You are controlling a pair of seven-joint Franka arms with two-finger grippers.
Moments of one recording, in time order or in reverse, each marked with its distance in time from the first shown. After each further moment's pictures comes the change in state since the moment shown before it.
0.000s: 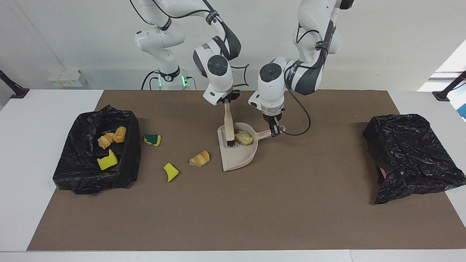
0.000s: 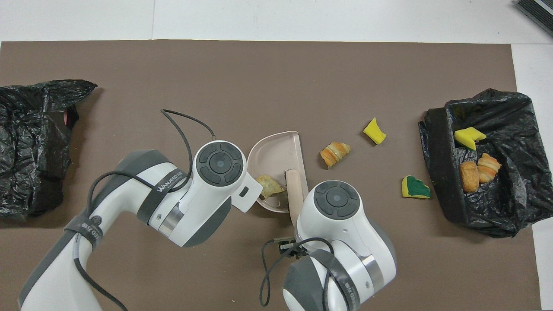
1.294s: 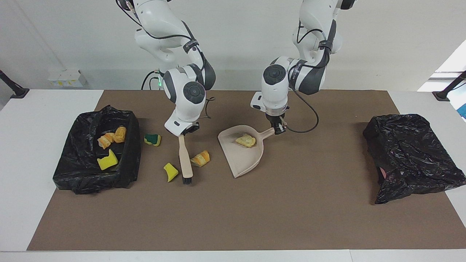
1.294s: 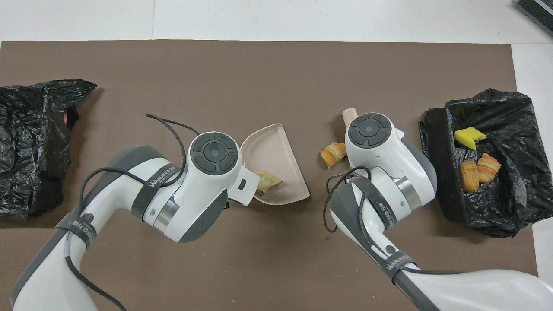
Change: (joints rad) left arm 0.012 0.002 -0.001 0.031 -0.039 -0.100 -0.168; right arm -0.236 0.249 0.000 0.234 -0.558 -0.053 -0.107
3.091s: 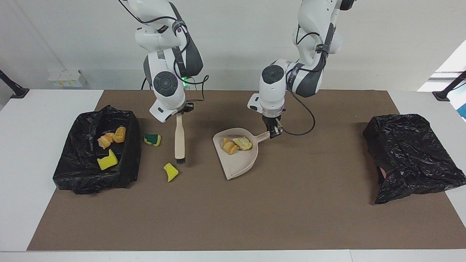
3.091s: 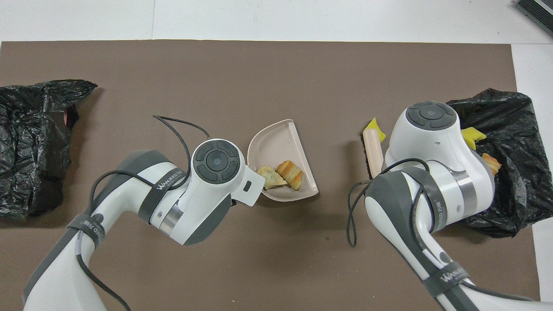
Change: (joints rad) left arm -0.006 0.010 -0.008 -0.032 0.000 0.135 0.029; right arm -0.121 -0.150 0.020 -0.019 0.197 -0.209 -0.051
